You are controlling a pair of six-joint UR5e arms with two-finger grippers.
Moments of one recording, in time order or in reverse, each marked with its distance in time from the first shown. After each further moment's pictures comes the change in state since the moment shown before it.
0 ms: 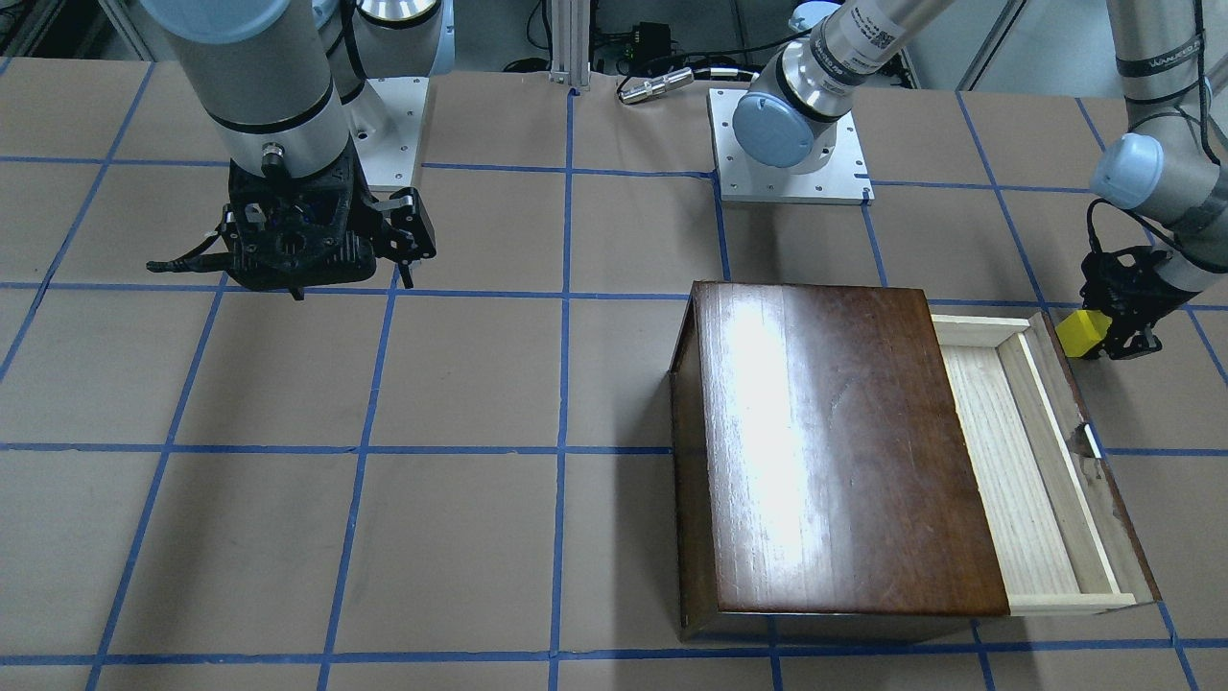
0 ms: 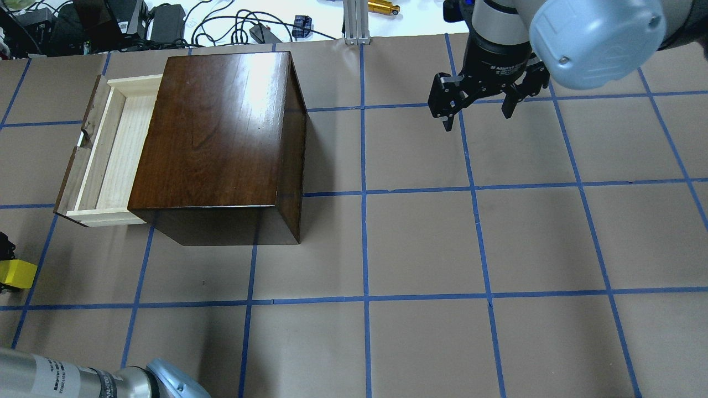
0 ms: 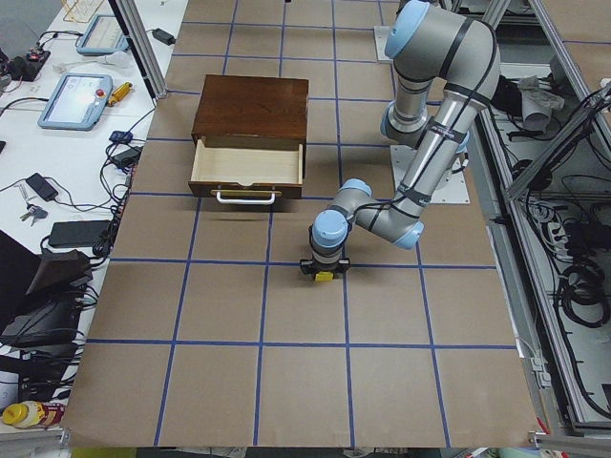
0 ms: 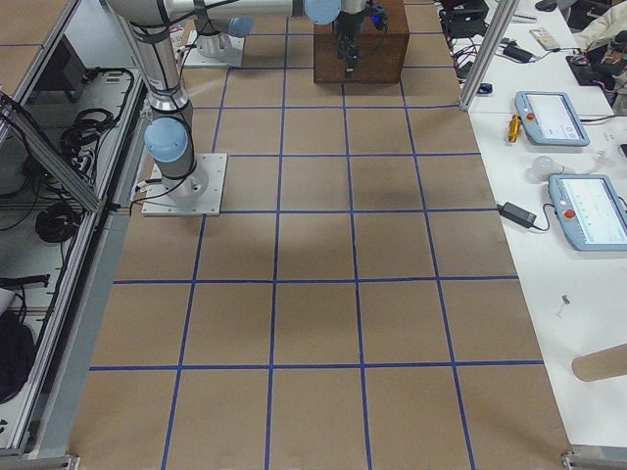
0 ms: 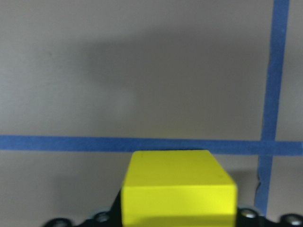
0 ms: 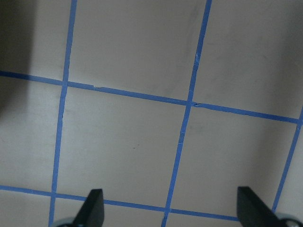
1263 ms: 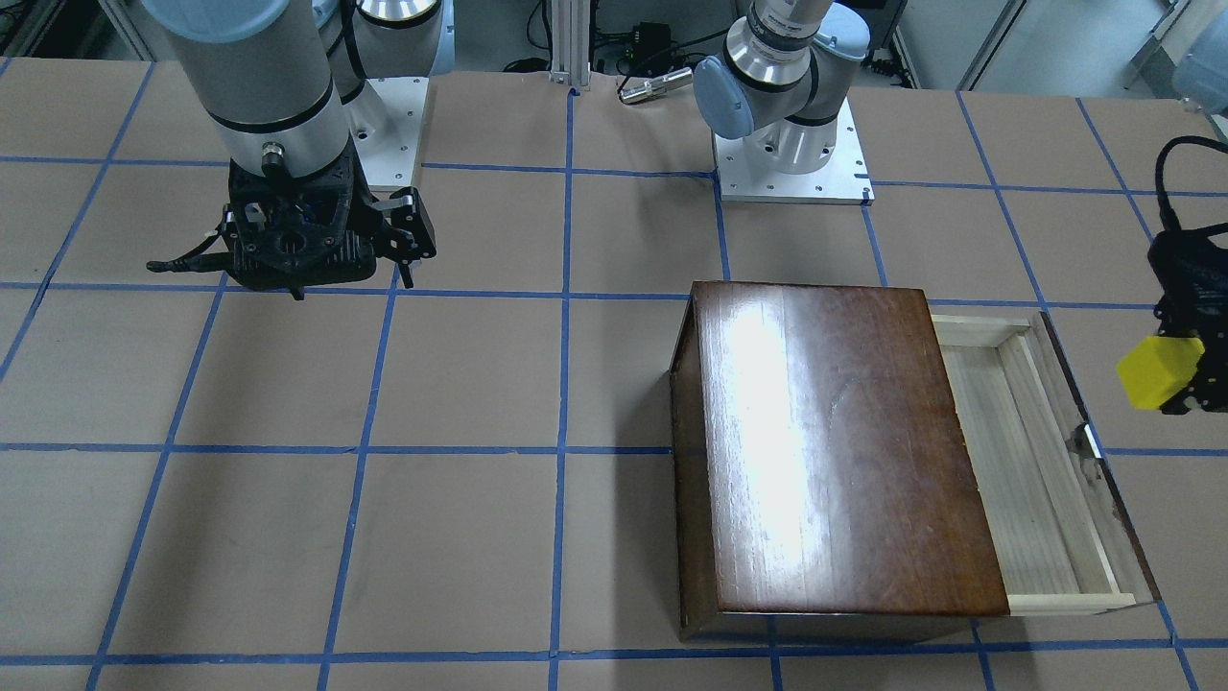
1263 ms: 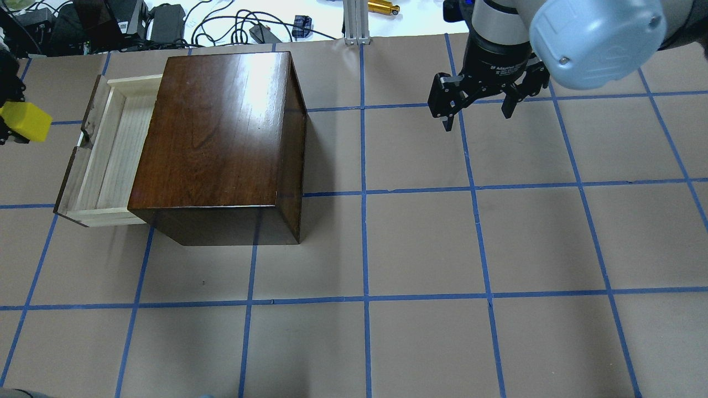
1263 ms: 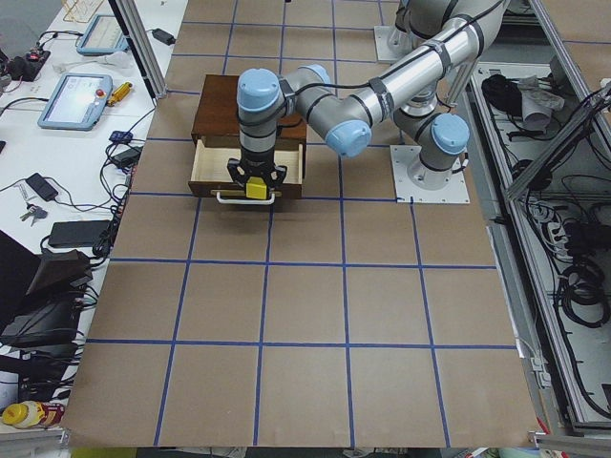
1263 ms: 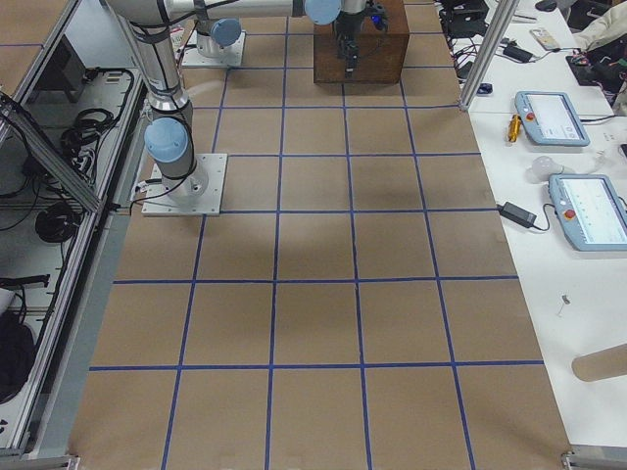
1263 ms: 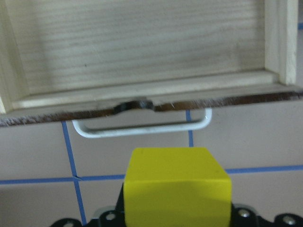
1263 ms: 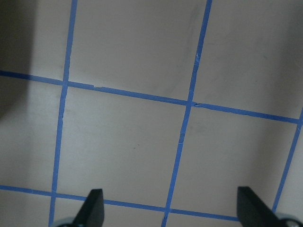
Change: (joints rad) left arm -0.504 0.167 0.451 -0.510 -0.023 -0.376; right arm 0.000 0.000 0.000 0.000 0.001 -0.001
